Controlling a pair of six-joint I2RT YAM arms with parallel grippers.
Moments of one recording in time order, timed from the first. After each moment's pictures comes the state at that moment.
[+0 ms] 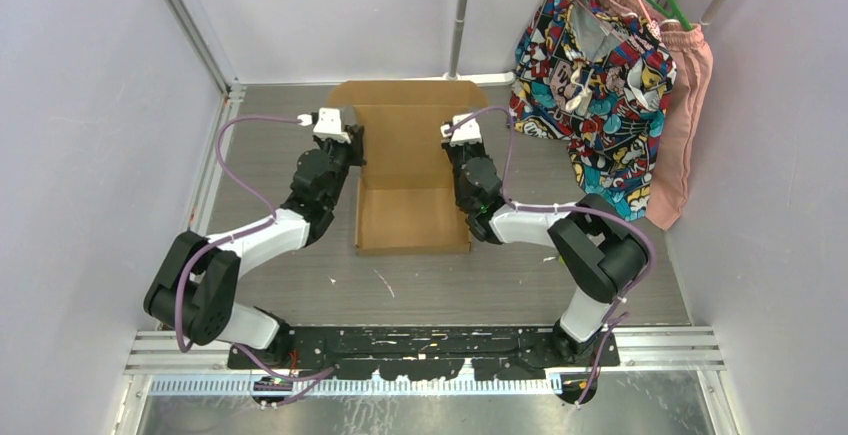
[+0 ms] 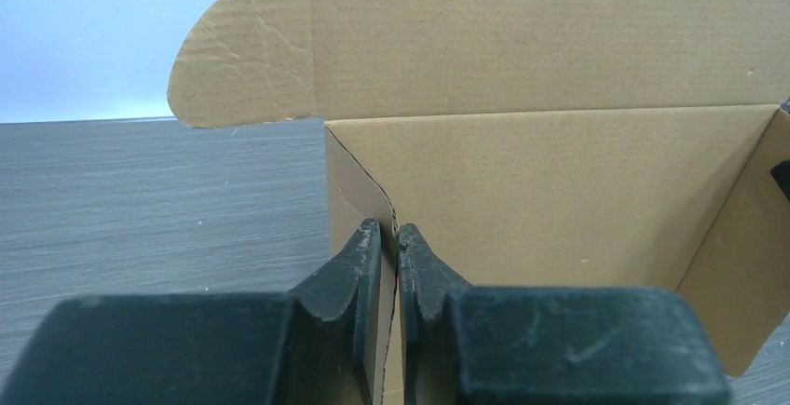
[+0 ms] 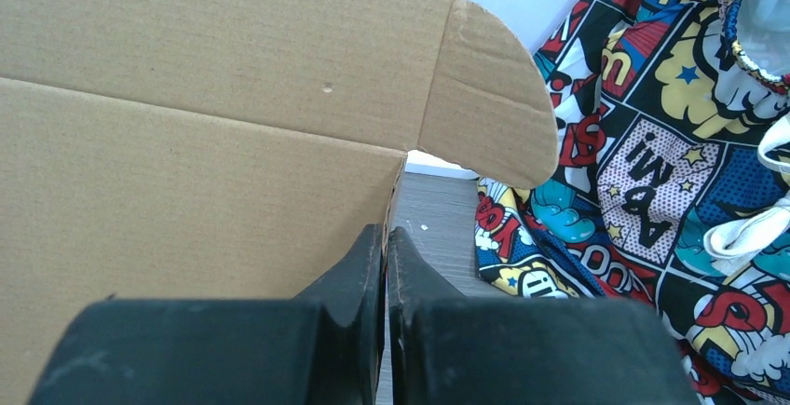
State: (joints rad) left arm -0.49 1.43 0.71 0.81 -0.24 -0.12; right arm 0.70 1.70 0.82 1.11 0.66 -0.35
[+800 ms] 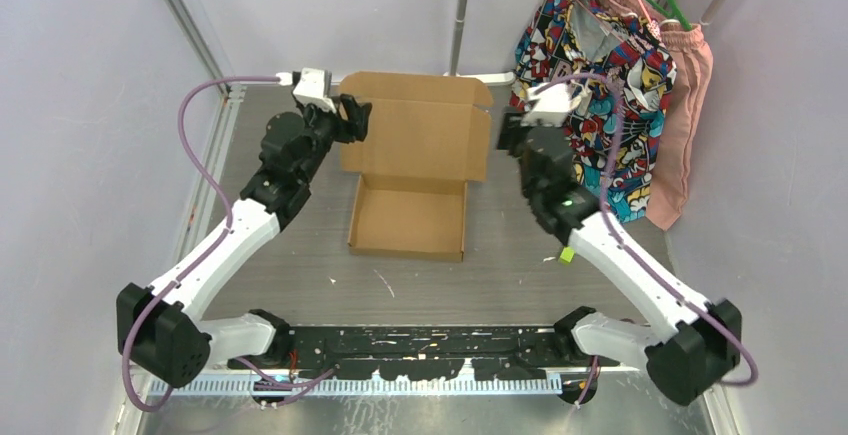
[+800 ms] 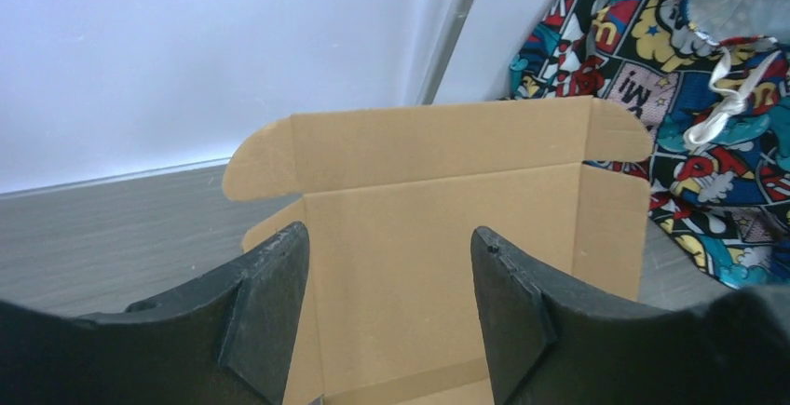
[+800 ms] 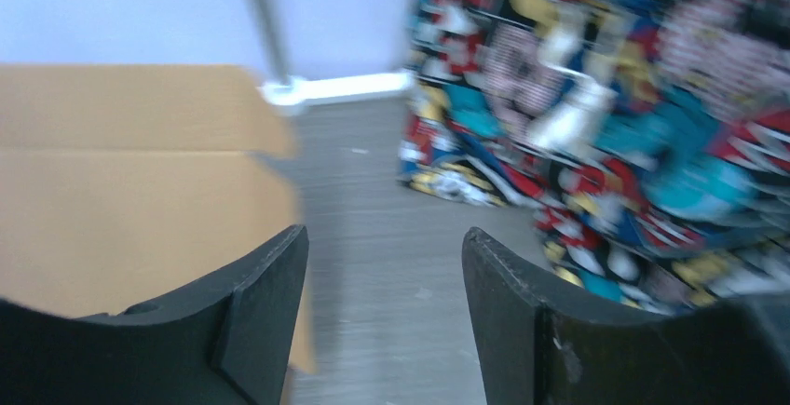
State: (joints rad) left arm -0.46 1.21 0.98 0.29 -0.12 -0.14; right arm 0.58 1.15 0.94 0.17 0.59 0.03
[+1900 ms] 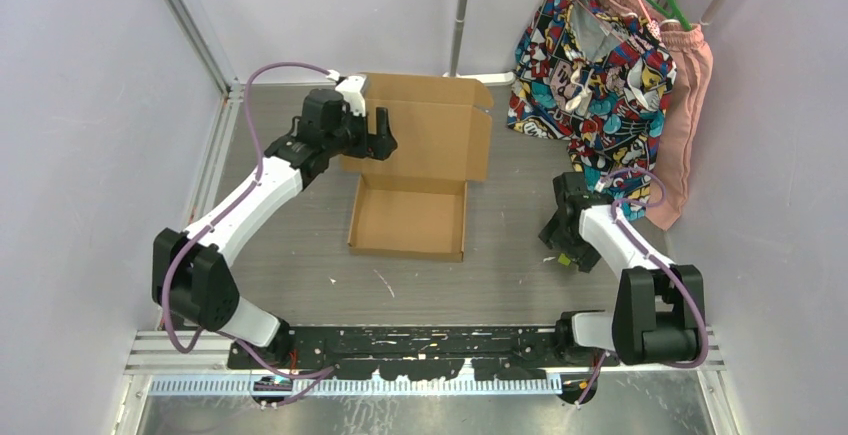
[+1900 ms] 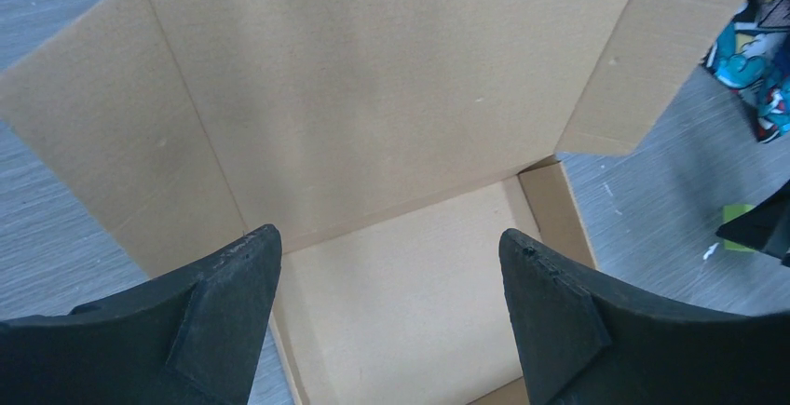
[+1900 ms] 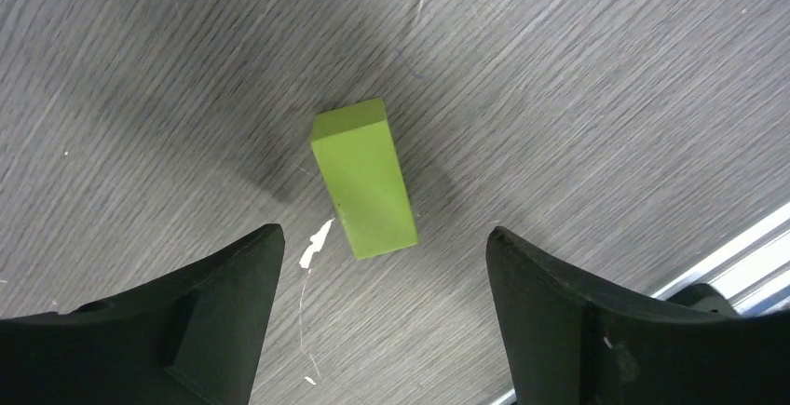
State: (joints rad) left arm -0.43 1.51 1.27 -0.29 0.13 -0.23; right arm 0.07 1.29 0.71 -0.80 0.36 0.79
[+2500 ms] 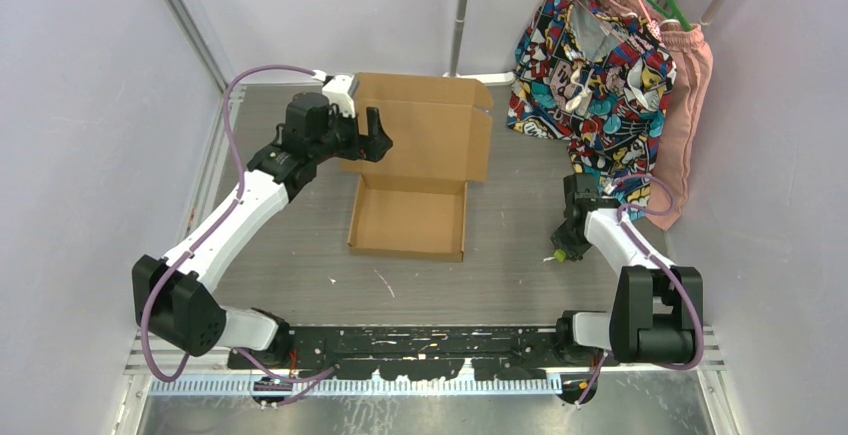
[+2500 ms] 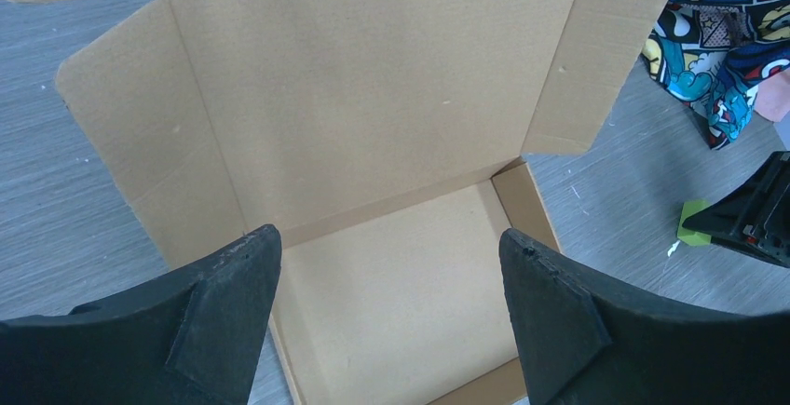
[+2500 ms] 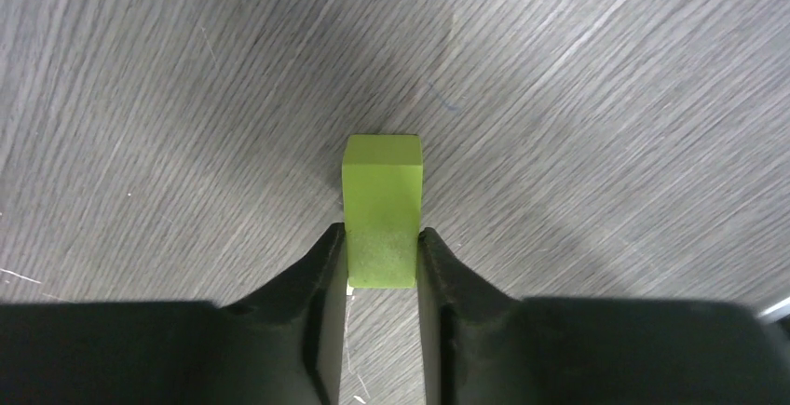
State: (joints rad) left arm -0.43 1.37 1.23 -0.28 0.14 -0.24; right arm -0.03 1.28 0.66 -0.69 0.27 0.84
